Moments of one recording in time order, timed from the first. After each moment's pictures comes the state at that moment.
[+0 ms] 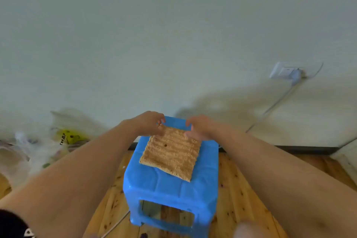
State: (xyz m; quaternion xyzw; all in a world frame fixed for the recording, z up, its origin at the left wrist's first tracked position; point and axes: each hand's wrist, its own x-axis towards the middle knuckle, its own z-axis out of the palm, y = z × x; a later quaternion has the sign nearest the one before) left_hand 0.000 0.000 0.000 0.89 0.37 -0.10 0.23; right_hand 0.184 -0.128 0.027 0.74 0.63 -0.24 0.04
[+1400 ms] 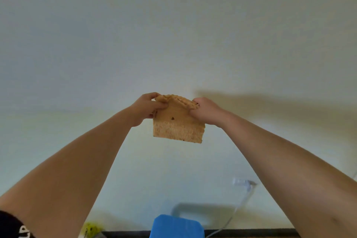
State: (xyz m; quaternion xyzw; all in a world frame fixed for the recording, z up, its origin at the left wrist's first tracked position) left_hand 0.020 -0.018 0.610 0.73 0.35 0.27 0.52; right_hand 0.214 -0.141 0.609 0.74 0.57 -0.18 -0.30
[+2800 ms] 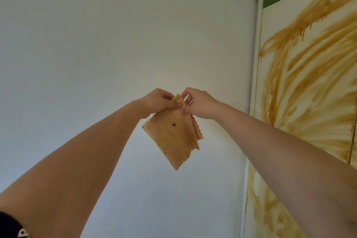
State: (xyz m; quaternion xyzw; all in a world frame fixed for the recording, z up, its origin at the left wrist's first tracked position) left_hand 0.310 -0.238 0.973 0.90 0.08 0.23 0.37; right_hand 0.416 -0.394 0.972 0.79 0.50 0.07 -0.34
